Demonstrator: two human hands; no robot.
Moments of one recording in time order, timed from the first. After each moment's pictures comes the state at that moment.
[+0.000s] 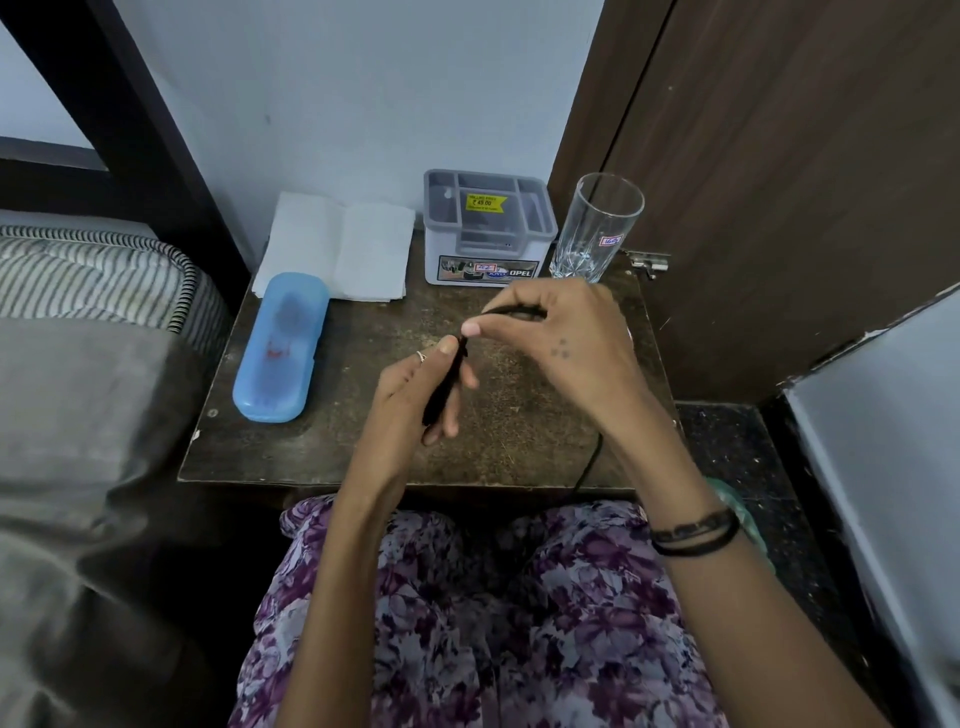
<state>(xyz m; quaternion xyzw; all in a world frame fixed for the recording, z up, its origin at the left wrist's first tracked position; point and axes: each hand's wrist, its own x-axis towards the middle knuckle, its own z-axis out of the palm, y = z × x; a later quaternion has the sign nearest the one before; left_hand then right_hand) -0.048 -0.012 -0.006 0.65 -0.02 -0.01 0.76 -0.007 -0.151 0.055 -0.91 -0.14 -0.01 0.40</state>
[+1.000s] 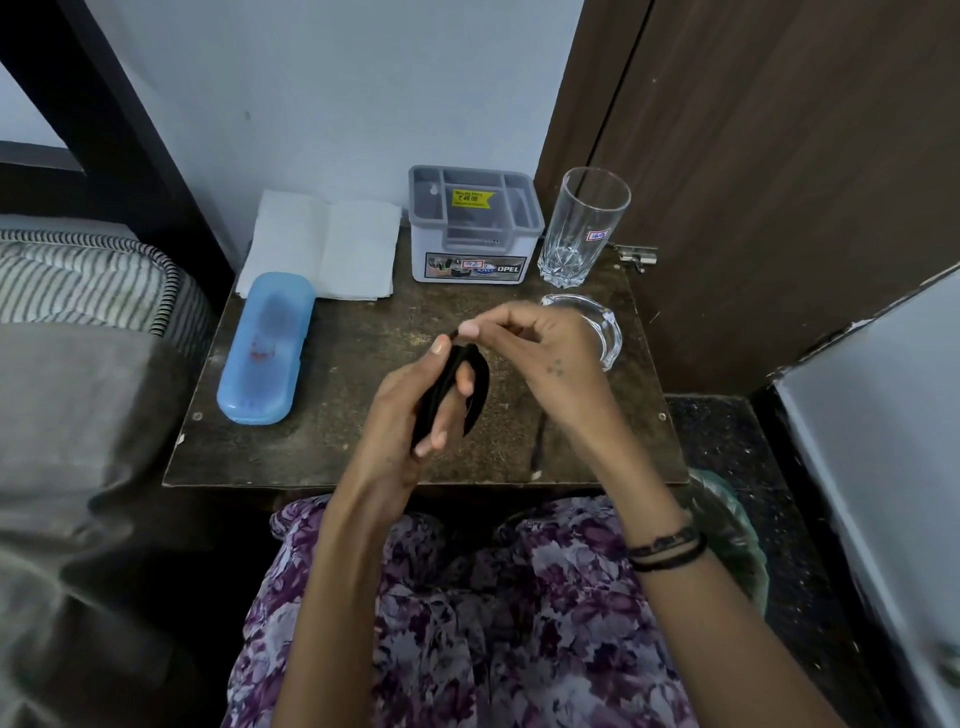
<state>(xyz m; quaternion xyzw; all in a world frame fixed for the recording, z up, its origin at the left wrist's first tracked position) -0.053 -0.023 -0.001 0.53 -0.01 -0.10 0.84 -0.013 -0.153 0.026 -0.83 -0.08 0.01 0.55</state>
